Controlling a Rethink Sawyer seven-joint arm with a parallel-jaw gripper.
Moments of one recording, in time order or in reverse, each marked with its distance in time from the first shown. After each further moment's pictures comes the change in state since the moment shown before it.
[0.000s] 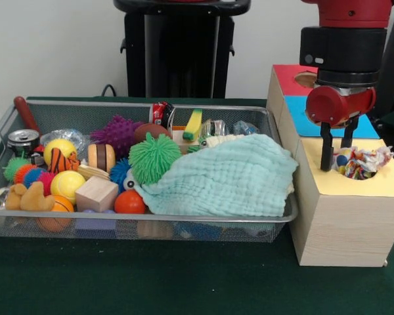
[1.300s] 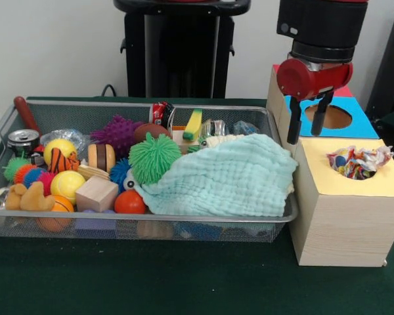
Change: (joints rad) arm -0.057 -0.071 0.001 0.002 0.023 0.223 0.000
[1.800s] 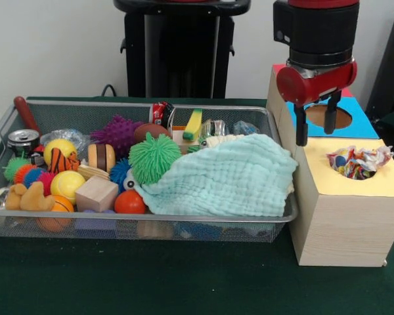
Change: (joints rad) arm -0.130 -0.002 0.147 0.074 0.092 -0.009 0.000
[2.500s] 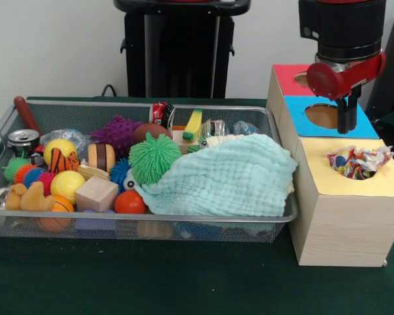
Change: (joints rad) arm 0.002 -0.019 0.074 0.030 0.009 -0.008 0.000
